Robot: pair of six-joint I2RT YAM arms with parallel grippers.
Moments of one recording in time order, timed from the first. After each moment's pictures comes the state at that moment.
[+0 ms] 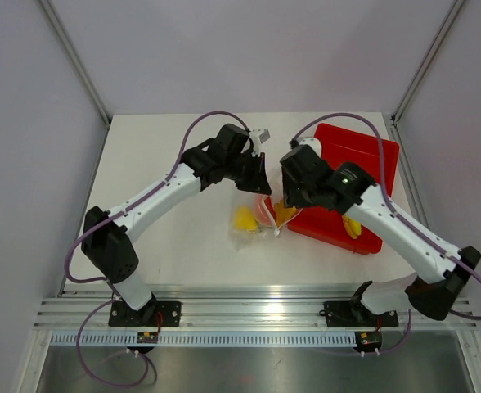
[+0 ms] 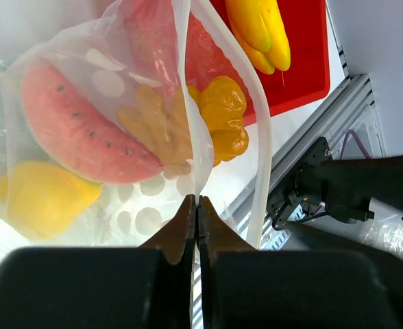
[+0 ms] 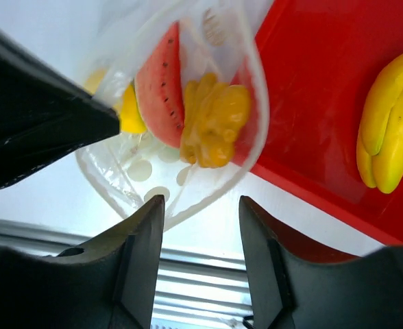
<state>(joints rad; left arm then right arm) -0.72 1.67 1.56 -0.63 0.39 -0.49 0.83 1.41 1.54 -1.14 0.37 0.58</state>
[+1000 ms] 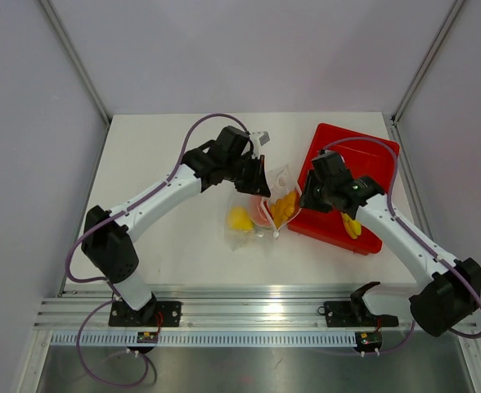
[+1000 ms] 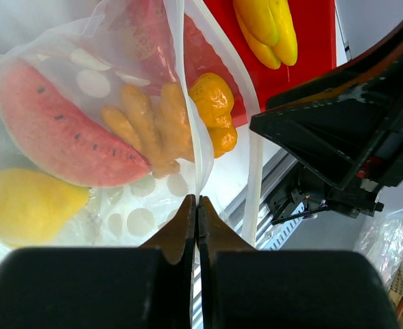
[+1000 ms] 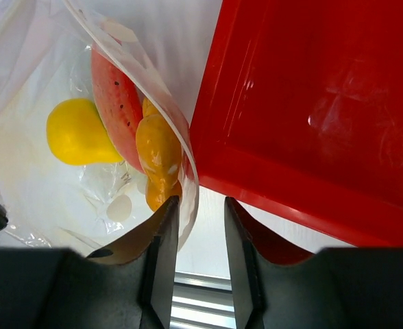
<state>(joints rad) -0.72 1.67 1.53 -0.63 0.39 -0.49 0.50 1.24 1.11 -0.77 0.08 0.65</state>
